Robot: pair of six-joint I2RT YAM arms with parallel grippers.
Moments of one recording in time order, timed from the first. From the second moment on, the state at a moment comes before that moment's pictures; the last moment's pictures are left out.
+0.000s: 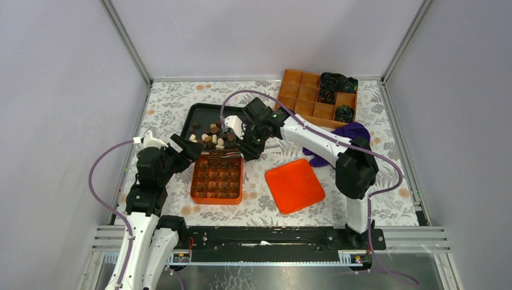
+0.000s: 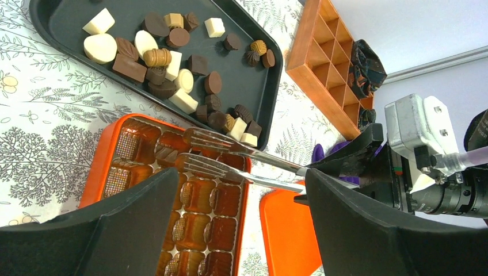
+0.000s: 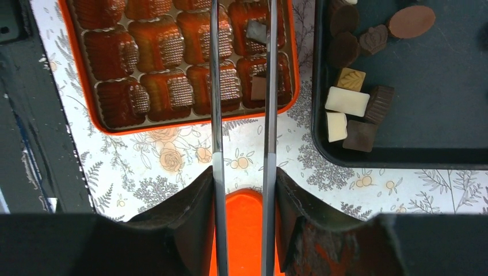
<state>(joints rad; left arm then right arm) -0.06 0.54 0.59 -0.43 0.16 -0.76 0.83 1.95 1.70 -0.81 -0.41 -0.46</state>
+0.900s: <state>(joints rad) -0.06 0.54 0.53 -0.15 0.24 -0.89 0.44 1.95 1.77 -0.81 -0.50 -0.47</state>
